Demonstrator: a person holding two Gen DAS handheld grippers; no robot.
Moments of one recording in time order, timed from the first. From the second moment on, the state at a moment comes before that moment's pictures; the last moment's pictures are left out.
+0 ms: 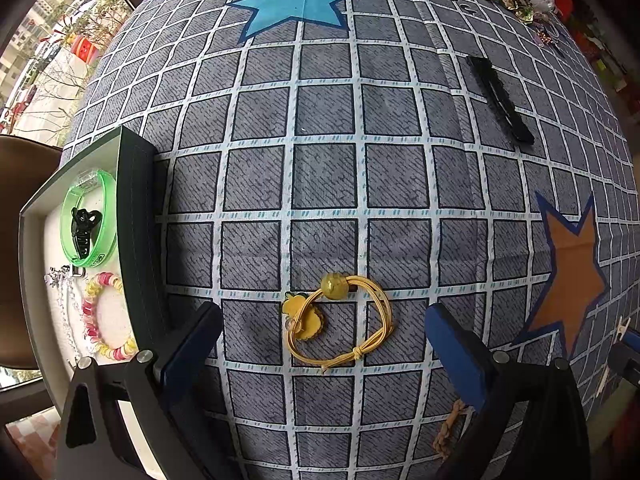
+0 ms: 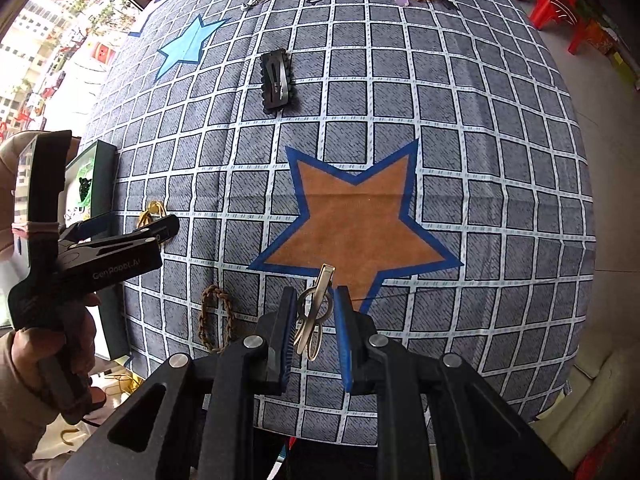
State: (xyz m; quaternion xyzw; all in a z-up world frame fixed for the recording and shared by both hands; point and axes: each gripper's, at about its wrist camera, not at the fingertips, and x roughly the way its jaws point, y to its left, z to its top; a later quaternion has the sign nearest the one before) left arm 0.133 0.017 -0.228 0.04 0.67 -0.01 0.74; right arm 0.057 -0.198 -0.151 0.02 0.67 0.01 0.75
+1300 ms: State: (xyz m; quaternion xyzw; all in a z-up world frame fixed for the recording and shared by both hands) left arm 0.041 0.153 -0.118 -0.10 0.60 0.01 0.80; right arm 0.089 -0.030 -0.138 -0.07 0.64 0.17 0.74
